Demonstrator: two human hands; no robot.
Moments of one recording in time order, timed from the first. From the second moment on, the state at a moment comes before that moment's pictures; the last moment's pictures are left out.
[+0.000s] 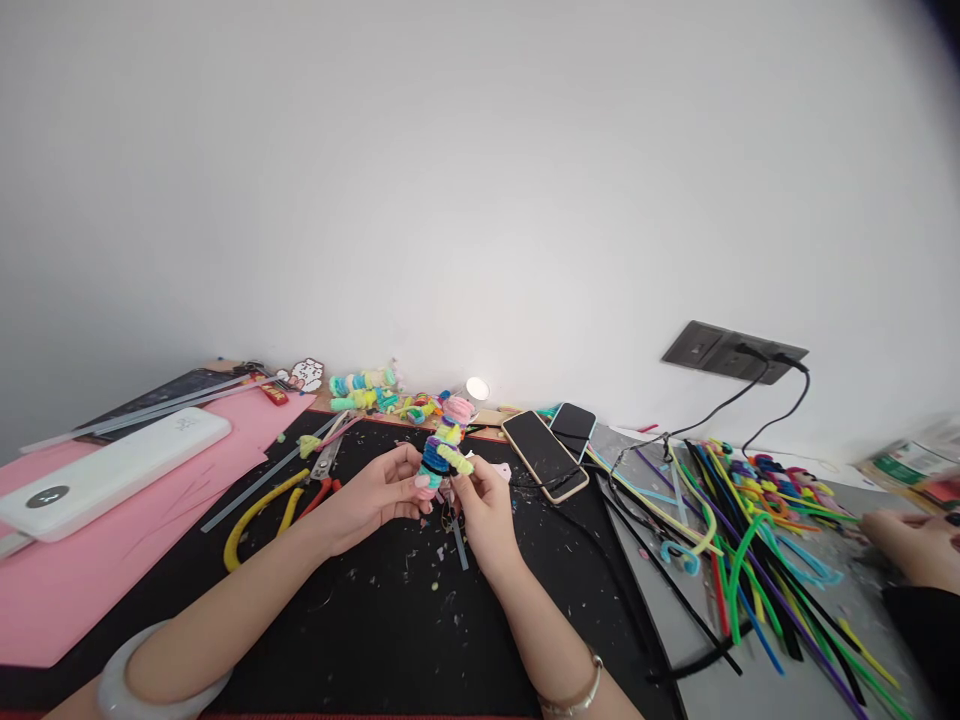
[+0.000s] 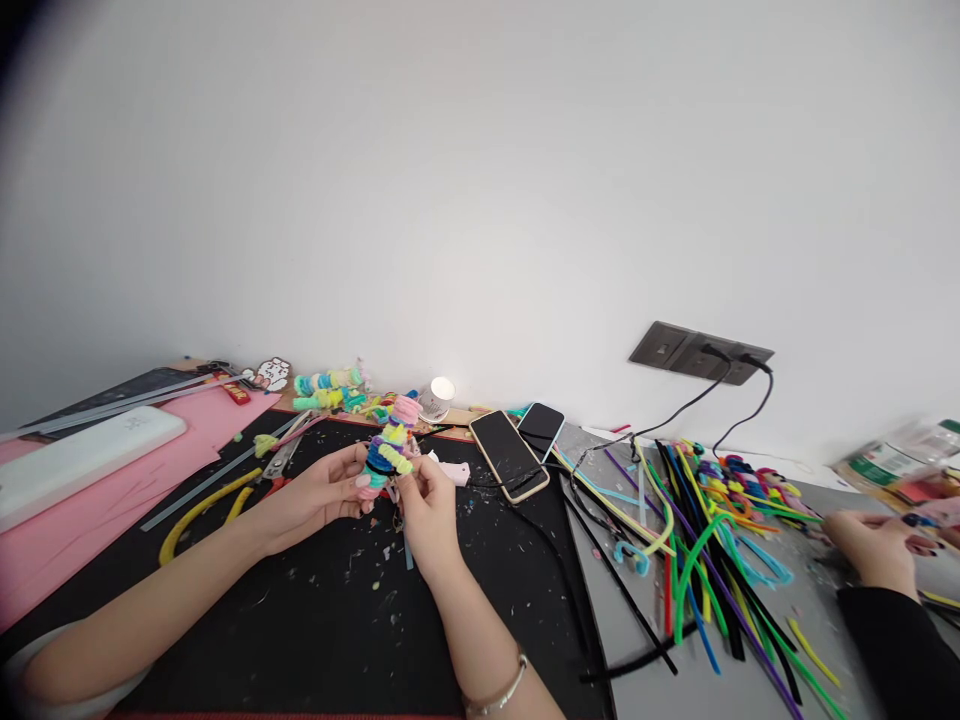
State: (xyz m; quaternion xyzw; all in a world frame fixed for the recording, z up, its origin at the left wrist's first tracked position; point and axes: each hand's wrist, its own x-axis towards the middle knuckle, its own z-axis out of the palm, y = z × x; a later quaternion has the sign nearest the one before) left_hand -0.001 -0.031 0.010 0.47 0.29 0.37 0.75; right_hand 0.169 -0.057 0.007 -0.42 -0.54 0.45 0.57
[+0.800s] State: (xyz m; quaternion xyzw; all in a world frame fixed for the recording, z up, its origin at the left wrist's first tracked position) left_hand 0.001 -0.029 0.009 0.50 0.33 0.38 0.70; right_hand 0.173 -0.058 0.000 -0.45 -0.60 0.37 0.54
